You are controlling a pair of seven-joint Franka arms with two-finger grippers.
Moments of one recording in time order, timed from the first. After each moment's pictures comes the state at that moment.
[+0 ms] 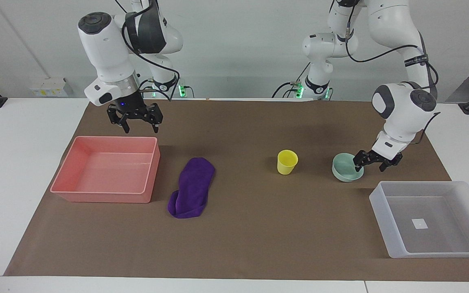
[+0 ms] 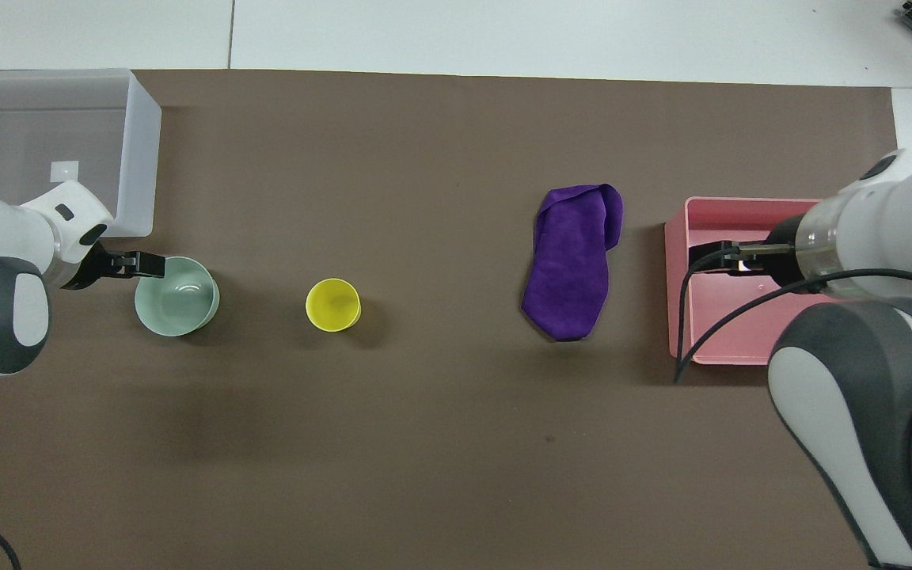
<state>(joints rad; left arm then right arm) -0.01 0.15 0.04 -2.11 -0.04 2.32 0.11 0.18 -0.04 -0.04 -1.90 0.02 1.98 0.18</state>
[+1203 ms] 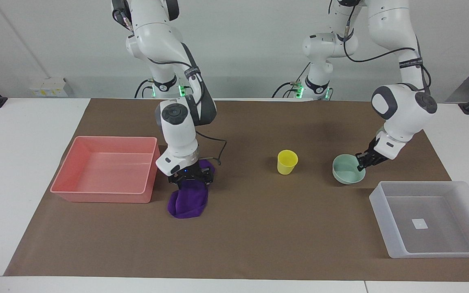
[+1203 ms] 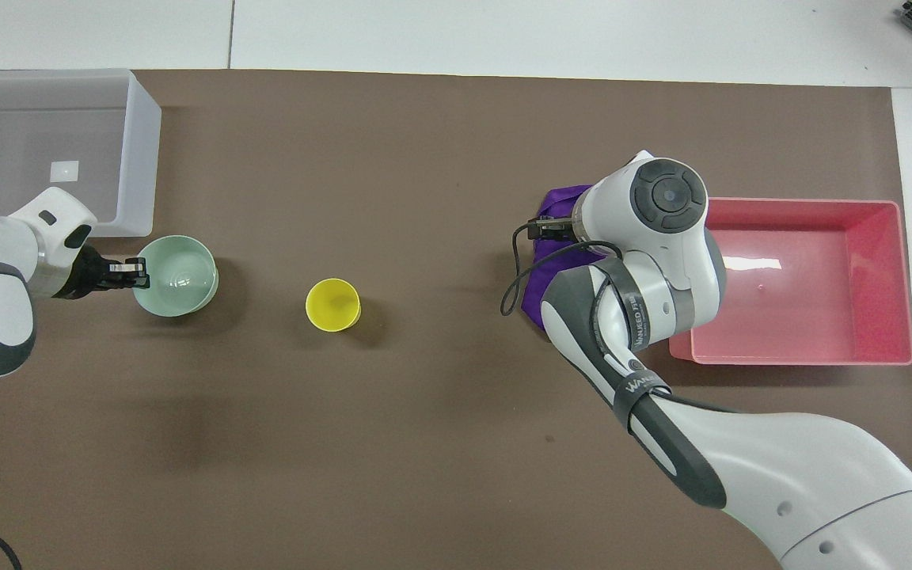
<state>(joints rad) 0.01 0.13 0.04 -2.08 -0.20 2.25 0.11 0.35 0.43 -0.04 -1.79 -0.02 2.37 0.33</state>
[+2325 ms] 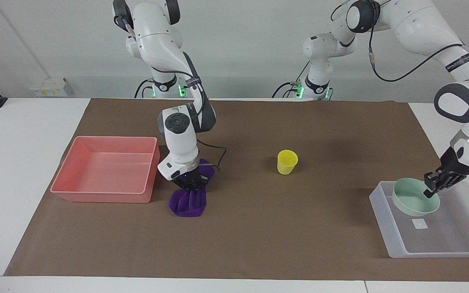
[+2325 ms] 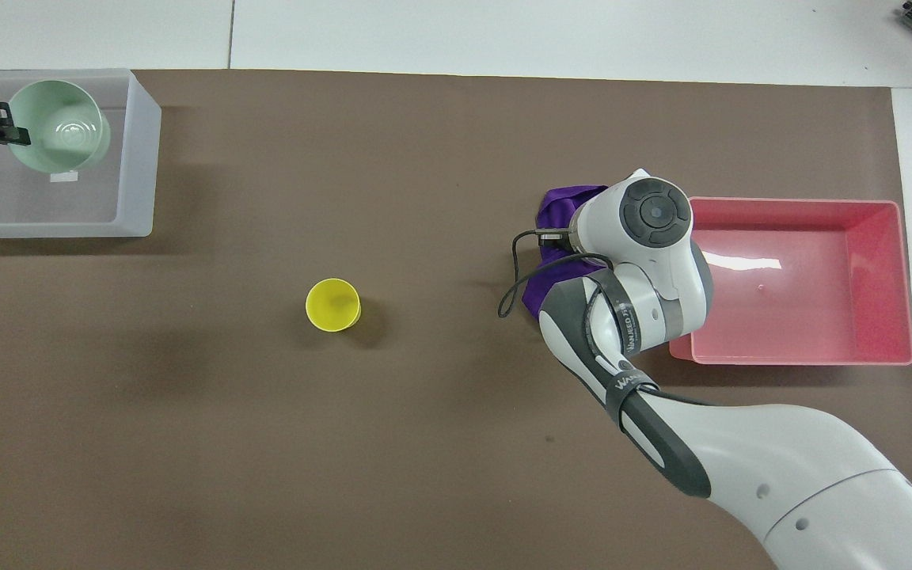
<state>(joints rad) 0.16 0.49 0.04 -1.35 -0.20 2.08 0.12 0.35 0.46 -0.04 -1.83 -0.03 2.43 0.41</state>
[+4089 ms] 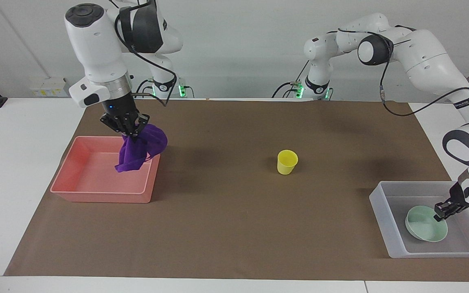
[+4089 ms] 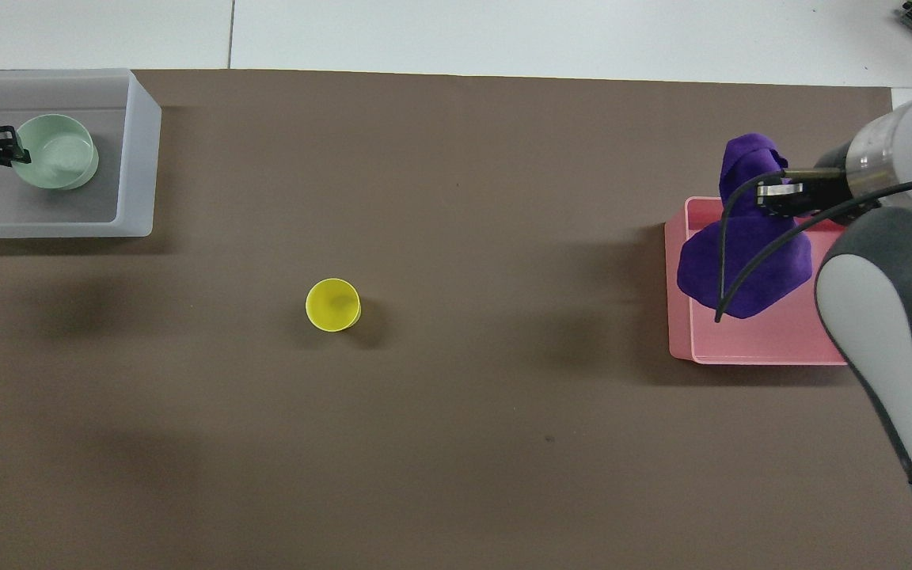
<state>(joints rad) 0.30 0.76 -0.04 -1.18 -0.08 2.13 0.14 0.12 0.09 -0.06 -1.60 -0.03 1.82 0.11</state>
